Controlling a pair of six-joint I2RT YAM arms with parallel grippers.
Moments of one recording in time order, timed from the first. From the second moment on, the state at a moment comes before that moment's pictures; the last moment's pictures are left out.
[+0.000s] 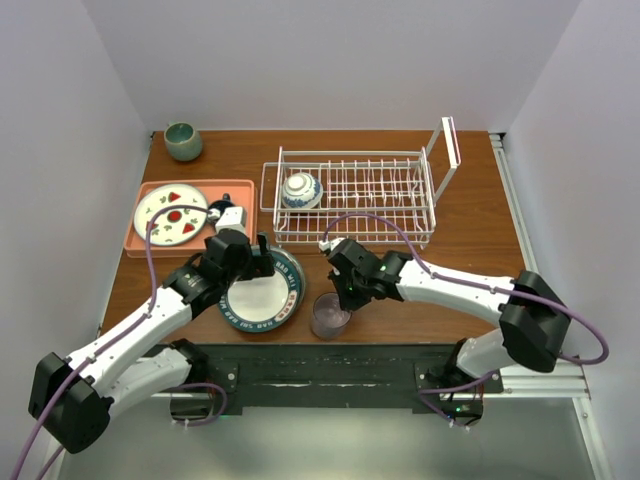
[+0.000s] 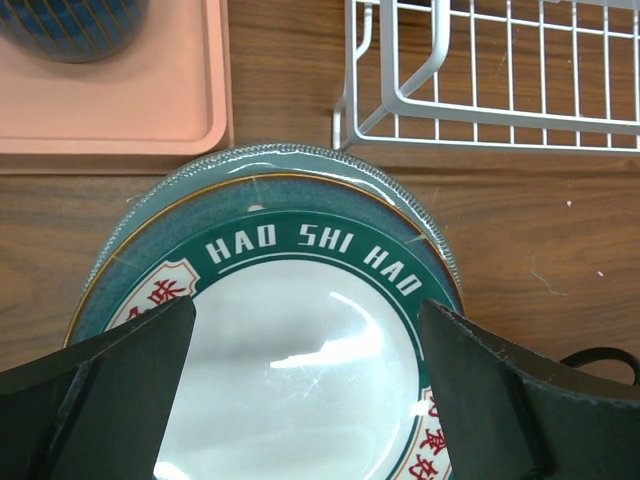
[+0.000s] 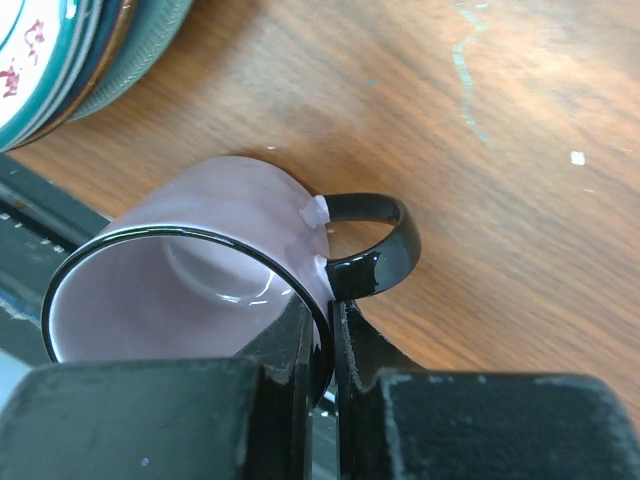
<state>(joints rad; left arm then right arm) -0.59 0.94 0.63 -0.40 -0.31 -0.56 0.98 1.45 0.93 -0.58 0.03 0.44</state>
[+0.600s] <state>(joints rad) -0.59 0.95 0.71 -0.23 0.02 -0.54 0.97 1.06 1.02 -0.58 0.24 0.44</state>
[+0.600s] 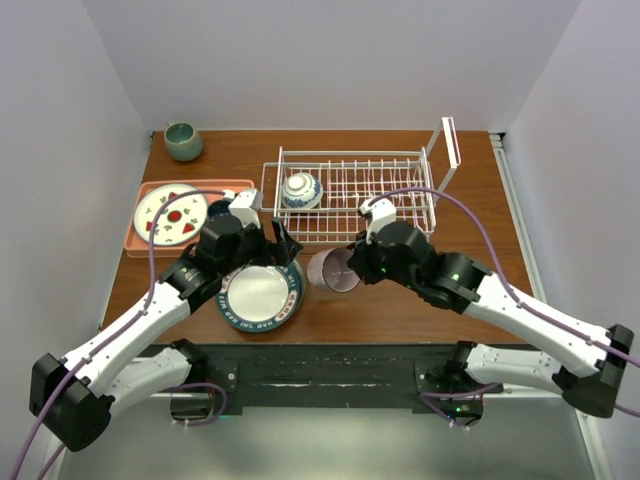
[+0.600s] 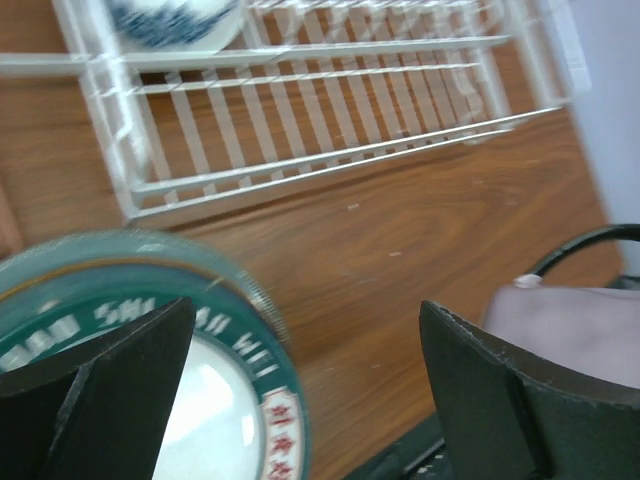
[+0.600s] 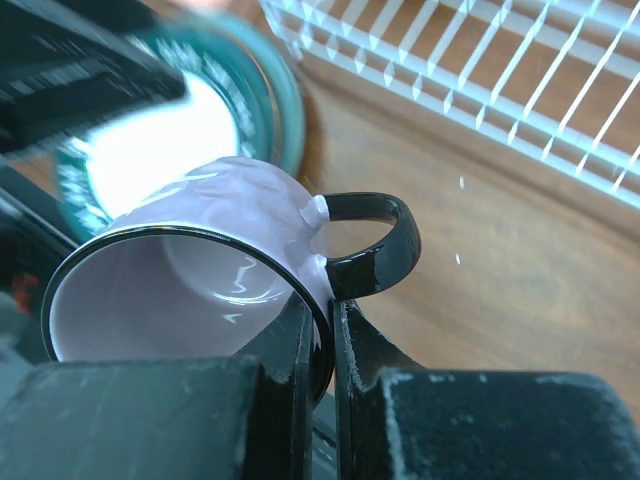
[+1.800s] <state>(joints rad) -0.61 1.06 0.77 0.45 0.95 -0.58 0.98 0.84 1.00 -0.35 -0.27 -0.02</state>
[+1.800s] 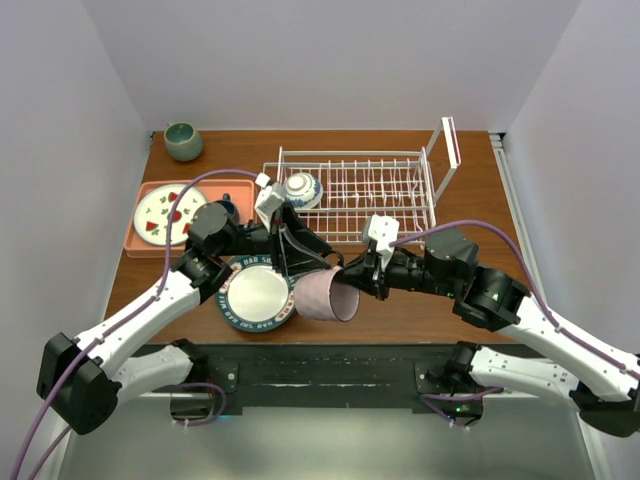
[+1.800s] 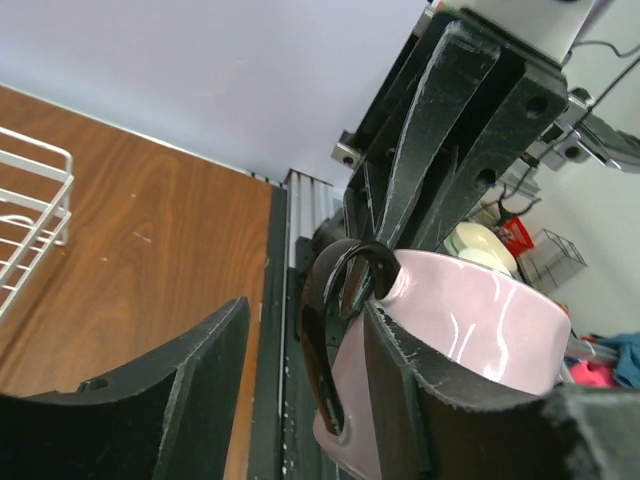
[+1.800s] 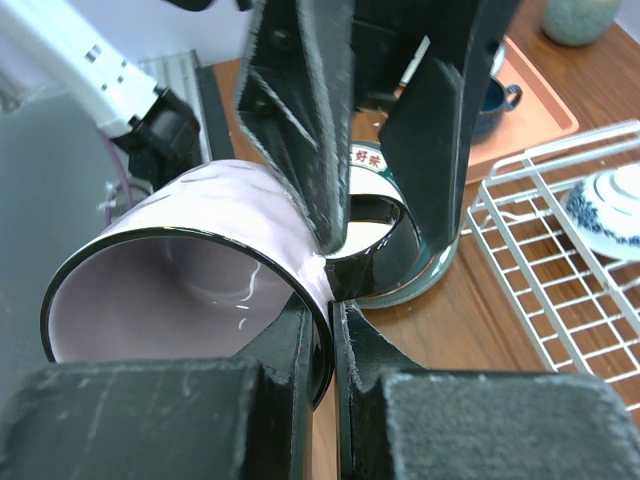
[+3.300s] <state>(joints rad) -0.63 1.07 0.78 0.20 0.65 -0.43 0.98 0.97 0.94 -0.18 -0.02 0.03</state>
